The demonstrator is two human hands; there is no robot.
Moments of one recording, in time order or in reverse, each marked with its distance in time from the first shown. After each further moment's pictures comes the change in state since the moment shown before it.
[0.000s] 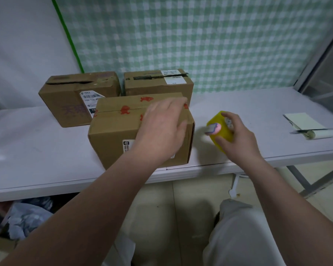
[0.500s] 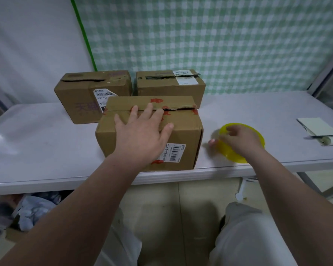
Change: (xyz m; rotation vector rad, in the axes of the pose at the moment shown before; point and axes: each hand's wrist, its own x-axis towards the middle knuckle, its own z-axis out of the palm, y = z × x) left_hand -0.017 -0.052 -0.014 0.366 -0.281 -0.299; right_hand 0.032 -0.003 0.019 -0.184 -0.198 0.235
